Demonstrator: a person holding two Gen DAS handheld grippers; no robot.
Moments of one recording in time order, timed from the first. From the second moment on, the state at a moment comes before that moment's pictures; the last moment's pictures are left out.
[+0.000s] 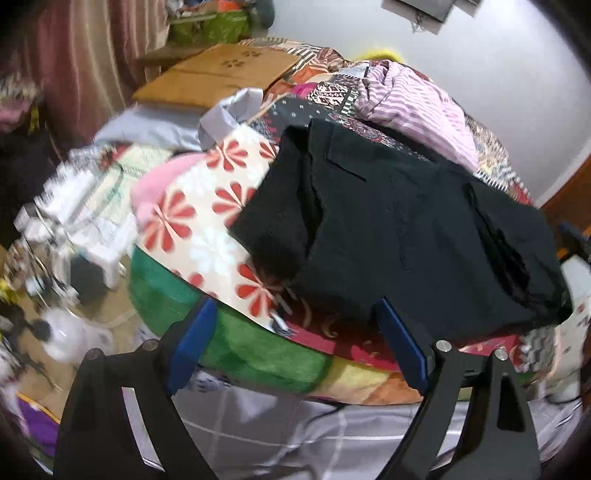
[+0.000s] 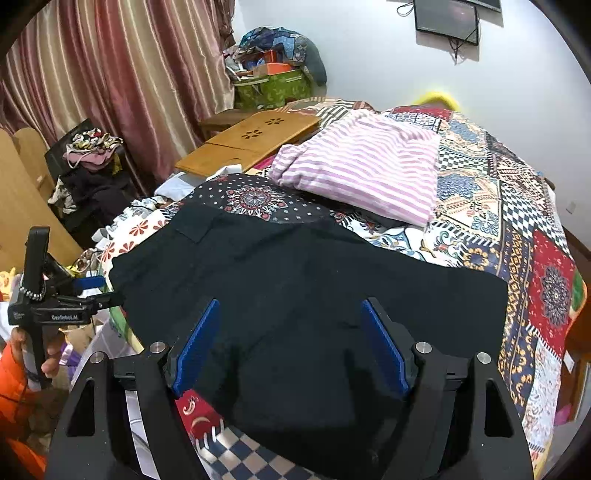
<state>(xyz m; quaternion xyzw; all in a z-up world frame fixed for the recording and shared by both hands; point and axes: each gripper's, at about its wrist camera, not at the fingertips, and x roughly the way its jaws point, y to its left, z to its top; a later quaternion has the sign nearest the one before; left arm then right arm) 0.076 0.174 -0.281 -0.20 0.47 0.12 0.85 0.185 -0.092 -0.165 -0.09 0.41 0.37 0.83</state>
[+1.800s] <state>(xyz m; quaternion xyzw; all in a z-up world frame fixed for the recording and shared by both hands) 0.139 0.140 -0.284 -0.21 0.48 0.11 0.84 0.190 -0.110 -0.206 -0.05 0.43 0.37 0.82</state>
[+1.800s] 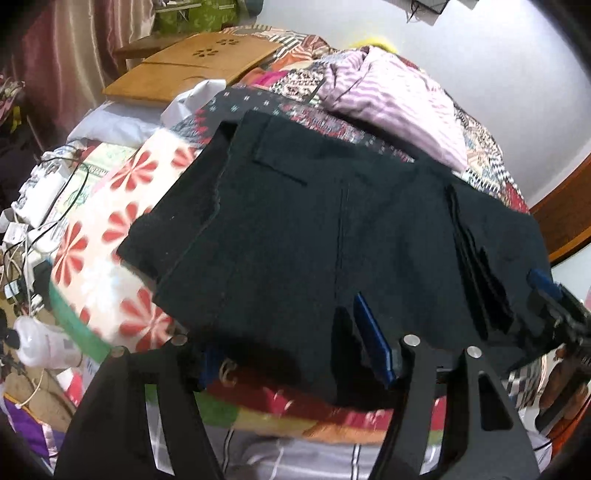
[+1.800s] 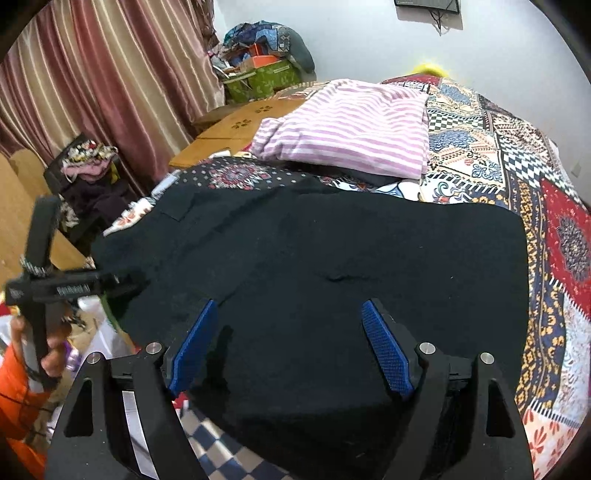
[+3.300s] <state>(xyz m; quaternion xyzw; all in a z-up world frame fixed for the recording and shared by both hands) 0.213 -0.061 -0.129 0.10 0.35 -0.06 0.93 0.170 -0.147 -0.193 -0.09 0.39 0.36 0.84</state>
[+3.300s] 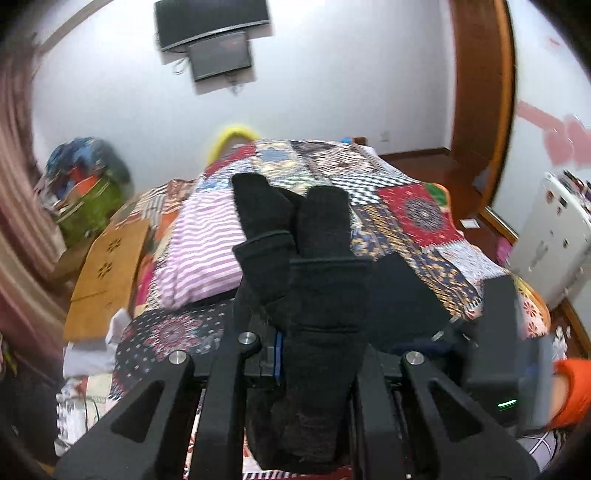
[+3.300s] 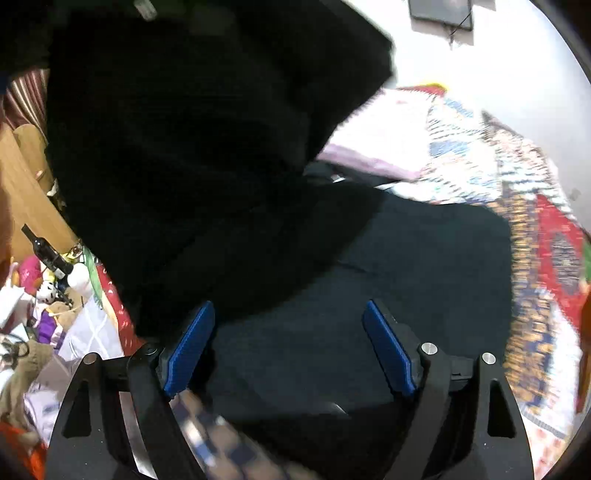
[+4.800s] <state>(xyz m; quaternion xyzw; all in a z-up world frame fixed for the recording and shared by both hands) 0.193 -0.222 -0.233 0.27 0.43 -0.14 0.85 0.182 -0.355 -0.167 0.03 0.37 0.13 0.92</state>
